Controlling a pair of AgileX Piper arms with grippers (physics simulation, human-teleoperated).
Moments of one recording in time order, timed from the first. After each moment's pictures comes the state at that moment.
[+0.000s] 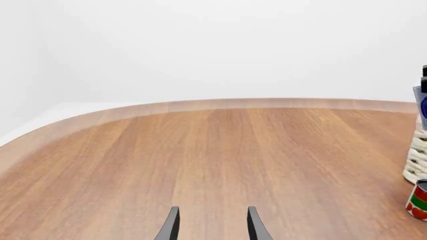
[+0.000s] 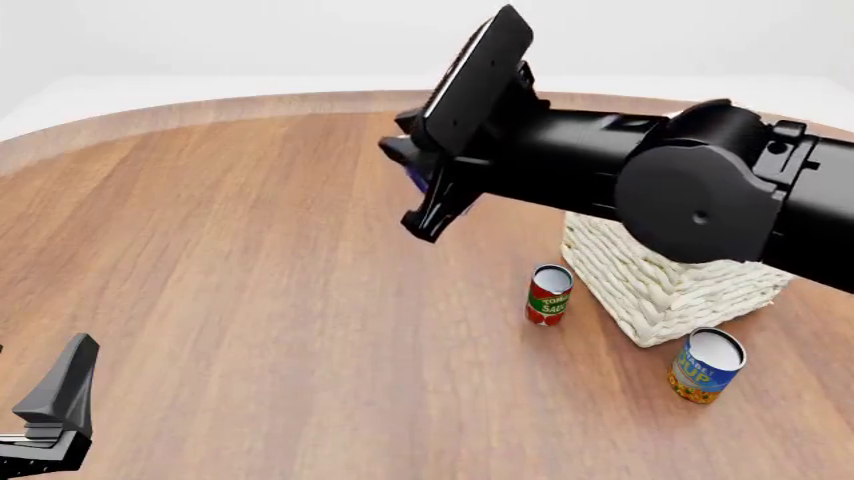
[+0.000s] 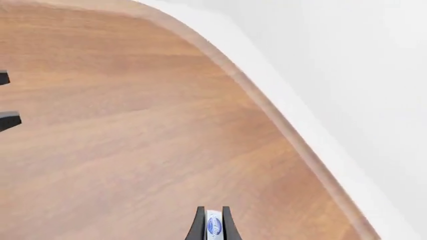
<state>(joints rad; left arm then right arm) 0.00 0.01 0.00 0.00 0.00 0.80 1.38 -1.16 0.14 -0.51</state>
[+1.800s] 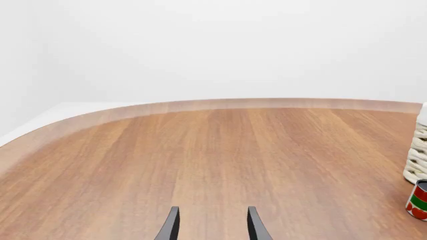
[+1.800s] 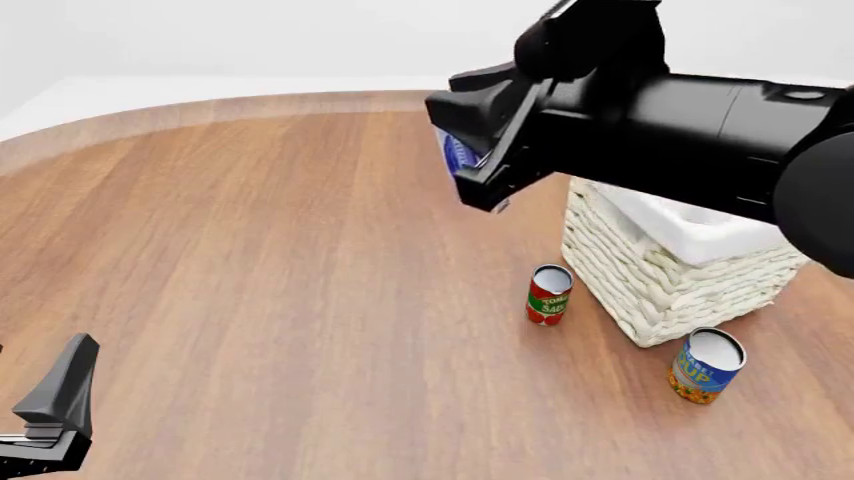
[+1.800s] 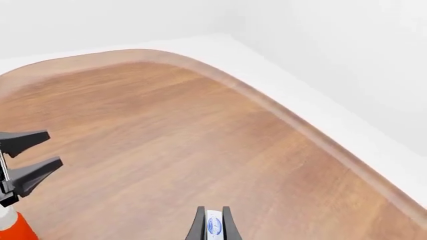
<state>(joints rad) 0.00 0.01 0.00 0.00 0.00 0.80 1.18 -1.11 0.21 -0.22</state>
